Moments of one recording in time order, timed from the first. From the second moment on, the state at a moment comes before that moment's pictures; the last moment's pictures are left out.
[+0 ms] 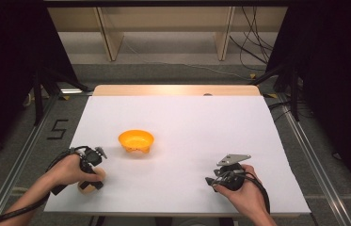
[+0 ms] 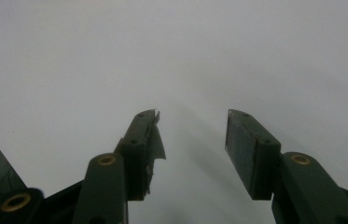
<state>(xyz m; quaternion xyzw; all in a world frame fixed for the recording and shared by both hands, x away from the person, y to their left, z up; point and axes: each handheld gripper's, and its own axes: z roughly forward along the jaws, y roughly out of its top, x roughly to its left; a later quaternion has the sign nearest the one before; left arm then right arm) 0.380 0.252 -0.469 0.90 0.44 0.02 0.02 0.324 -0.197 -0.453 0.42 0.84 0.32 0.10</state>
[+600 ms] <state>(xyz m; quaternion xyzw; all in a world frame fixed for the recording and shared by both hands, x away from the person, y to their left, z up) 0.384 0.255 -0.465 0.90 0.43 -0.01 0.02 0.323 -0.196 -0.452 0.42 0.84 0.32 0.09</state>
